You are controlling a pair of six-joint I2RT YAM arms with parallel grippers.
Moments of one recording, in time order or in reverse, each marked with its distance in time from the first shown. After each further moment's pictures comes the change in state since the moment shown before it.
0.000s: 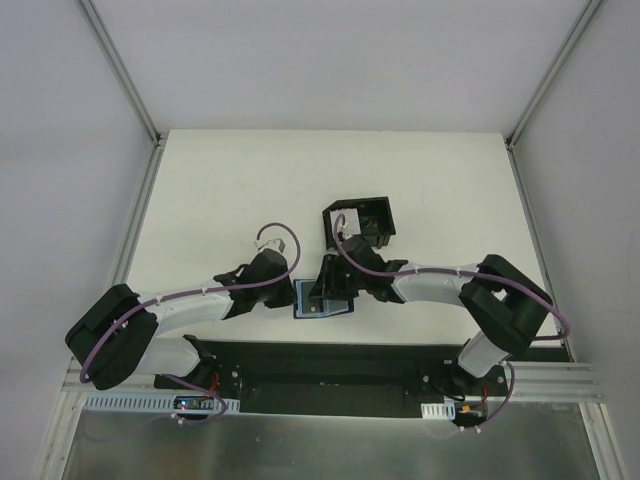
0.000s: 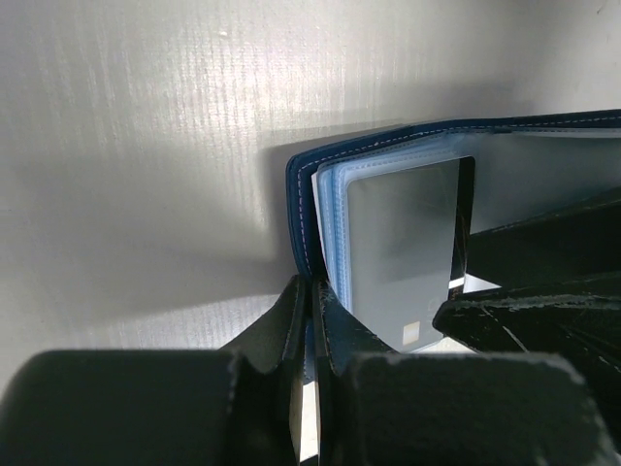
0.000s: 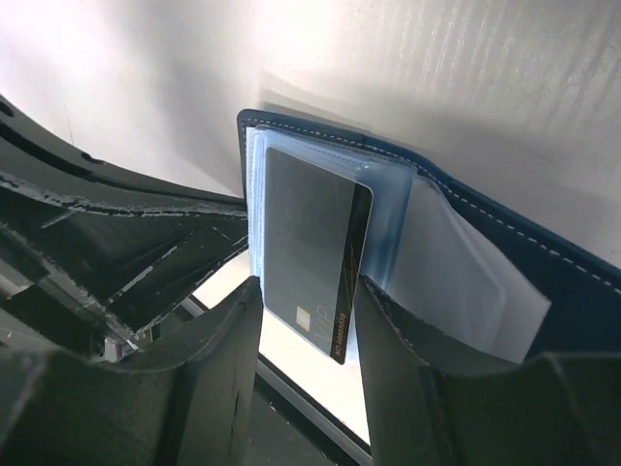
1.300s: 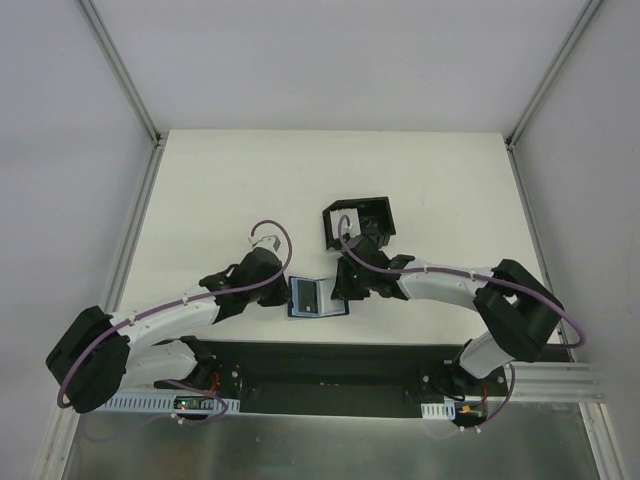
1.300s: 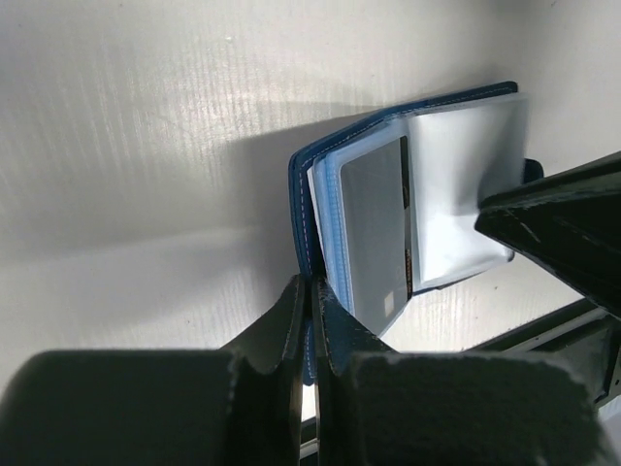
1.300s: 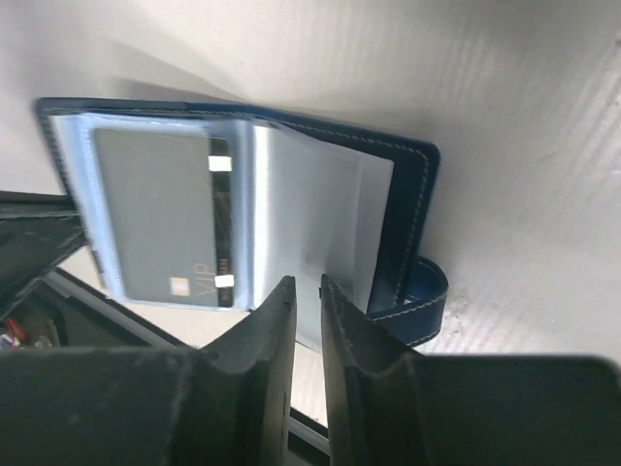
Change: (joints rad) left arm 0.006 -0.161 0.010 -0.132 -0.002 0.059; right arm -0.016 -0.063 0.047 -0.257 0.111 -0.126
